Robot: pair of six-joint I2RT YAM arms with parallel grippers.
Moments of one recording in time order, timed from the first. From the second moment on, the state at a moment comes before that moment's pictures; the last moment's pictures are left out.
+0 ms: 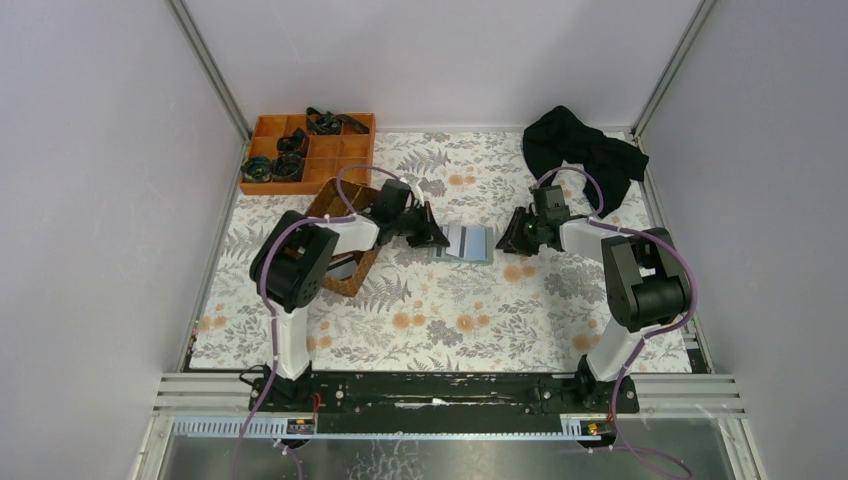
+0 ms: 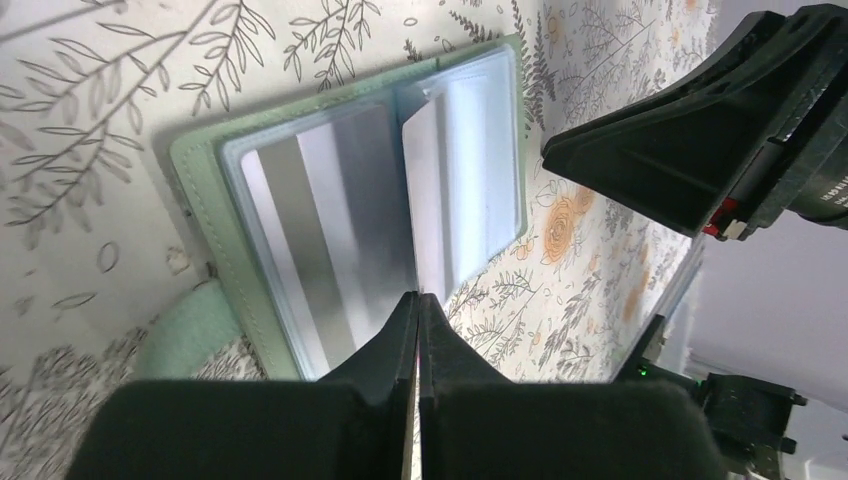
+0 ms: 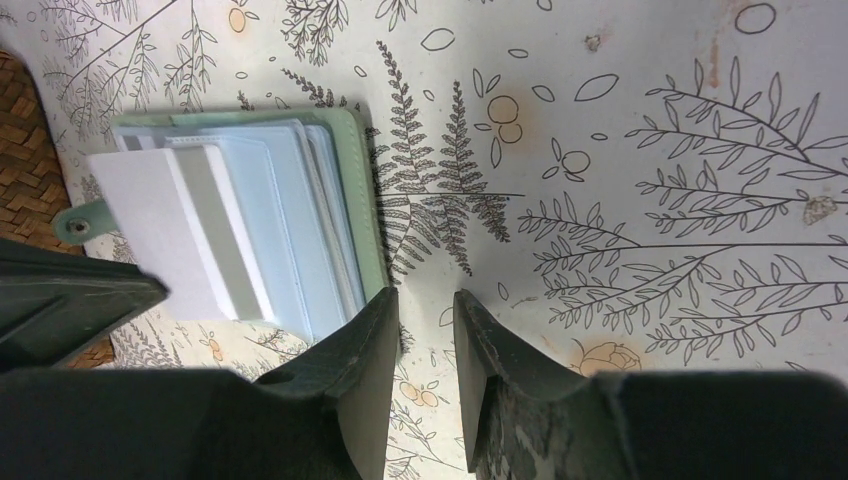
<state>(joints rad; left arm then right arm) -0.46 2.01 1.10 0.19 0.58 -0.71 0.23 1.75 0.89 -0.12 -0.28 0.57</state>
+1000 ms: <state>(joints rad) -0.44 1.78 0.96 0.52 0.73 -0.82 0.23 1.33 0.70 0.18 -0.61 0.63</state>
